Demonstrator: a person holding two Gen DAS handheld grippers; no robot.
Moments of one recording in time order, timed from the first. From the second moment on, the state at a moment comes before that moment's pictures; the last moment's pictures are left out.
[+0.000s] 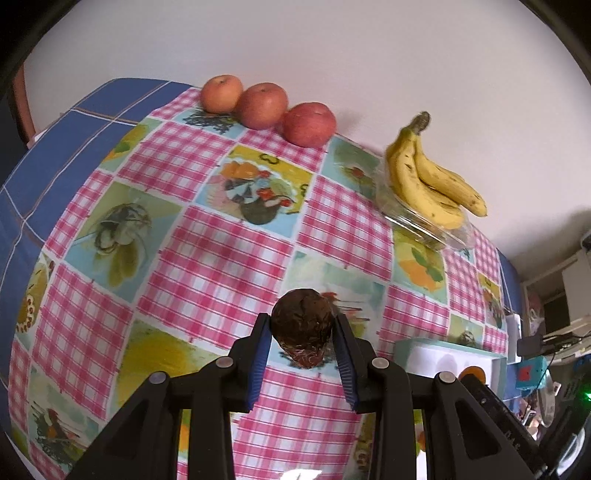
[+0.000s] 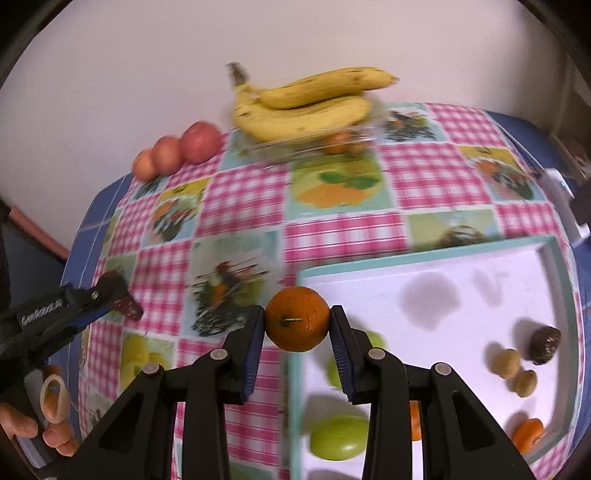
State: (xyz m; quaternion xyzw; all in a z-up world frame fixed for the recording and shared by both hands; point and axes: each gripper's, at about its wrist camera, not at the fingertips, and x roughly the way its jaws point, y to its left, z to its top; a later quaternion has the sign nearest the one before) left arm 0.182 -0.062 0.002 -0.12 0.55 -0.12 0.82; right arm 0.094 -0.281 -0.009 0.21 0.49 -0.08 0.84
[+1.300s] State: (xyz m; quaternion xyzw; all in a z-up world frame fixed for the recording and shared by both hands) left arm 0.126 -0.242 -0.025 -0.02 0.52 -0.27 0.81; right arm 0.021 -0.436 -0.028 0.28 0.46 -0.19 0.82
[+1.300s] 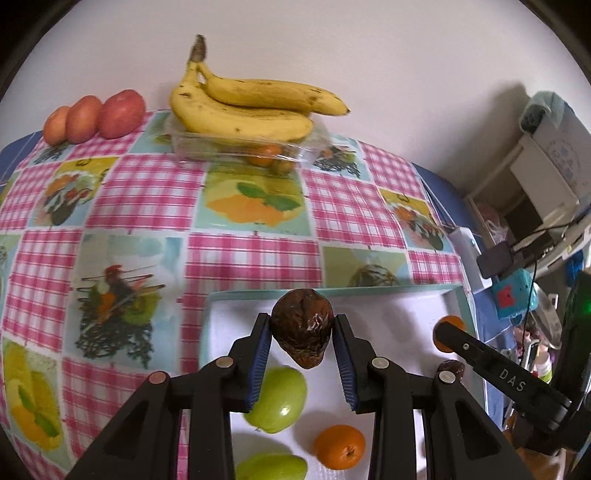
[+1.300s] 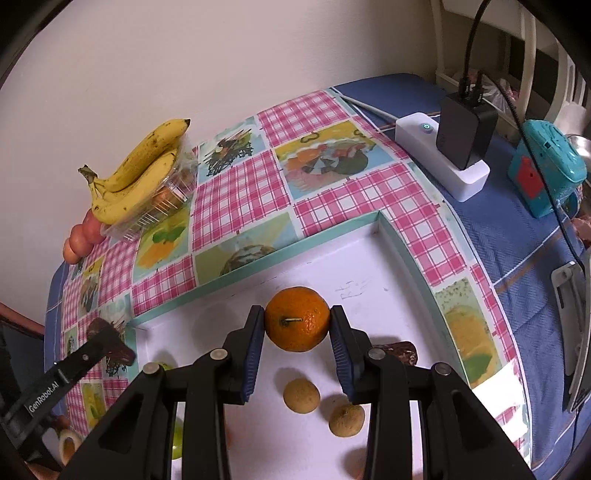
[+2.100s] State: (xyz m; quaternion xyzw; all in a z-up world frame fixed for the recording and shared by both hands) left arm 0.130 -0.250 -0.071 -0.02 0.57 -0.25 0.78; right arm 0.037 -0.429 -0.061 0.27 0.49 -0.17 0.81
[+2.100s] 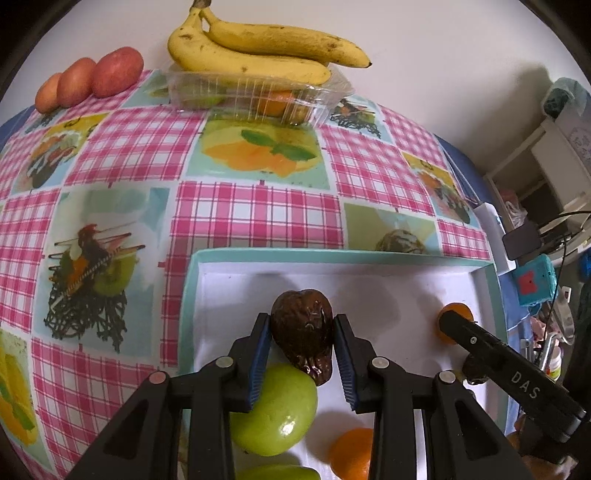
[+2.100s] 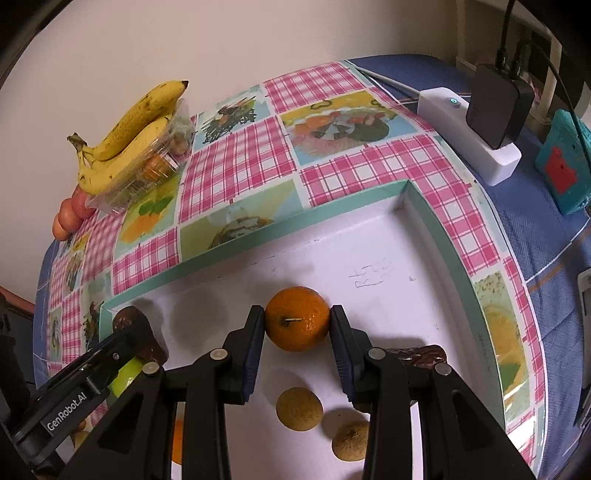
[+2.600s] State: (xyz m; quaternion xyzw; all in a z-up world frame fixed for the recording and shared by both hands) left arm 0.133 -0.245 -0.063 -0.02 0.57 -0.25 0.78; right arm 0.038 -0.430 -0.062 0.26 0.49 -0.17 0.81
